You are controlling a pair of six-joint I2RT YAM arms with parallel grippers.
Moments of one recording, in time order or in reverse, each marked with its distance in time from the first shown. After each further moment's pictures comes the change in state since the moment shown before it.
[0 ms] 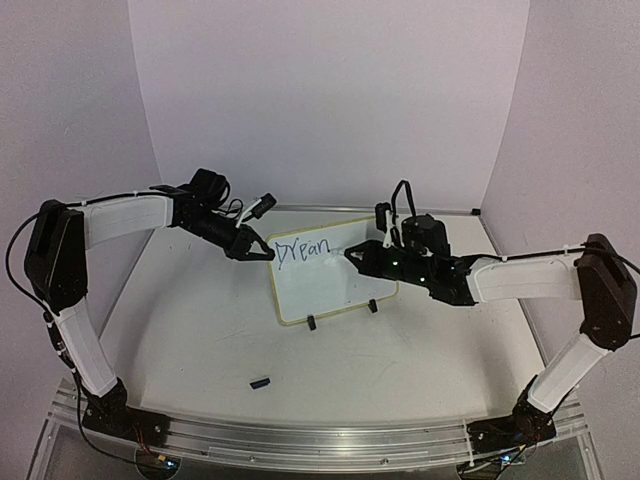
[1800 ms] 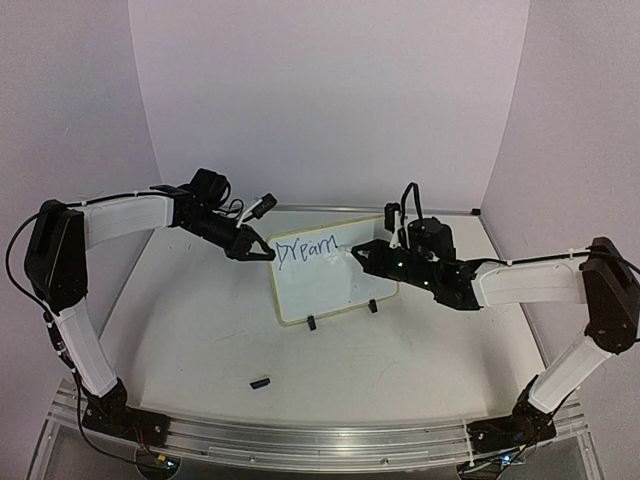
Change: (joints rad) left arm -0.004 0.000 0.001 -0.001 -0.002 0.001; right arm -0.002 -0.034 -0.047 0.039 0.068 0.030
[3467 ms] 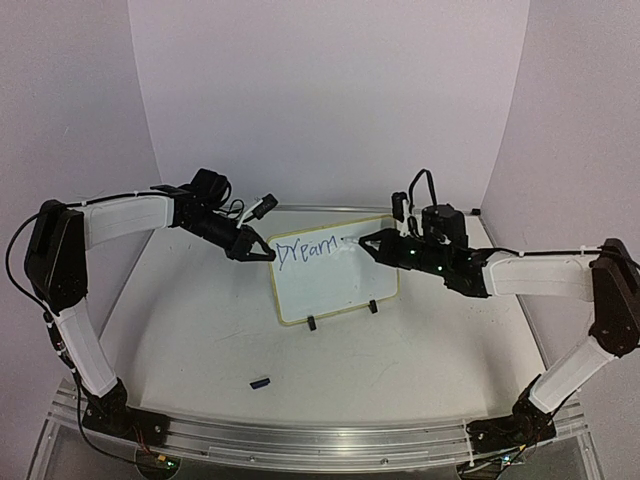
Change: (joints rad) left arm -0.005 0.000 0.000 -0.005 -0.003 0.008; right arm -0.090 -0.037 0.035 -0.064 -0.162 -0.050
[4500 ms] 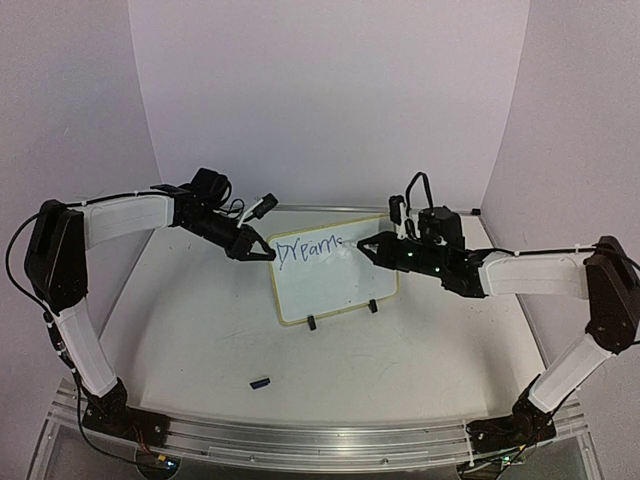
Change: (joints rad) left arm -0.001 0.000 0.005 -0.003 -0.006 -0.008; right arm -0.003 0.029 0.002 0.003 -0.007 -0.003
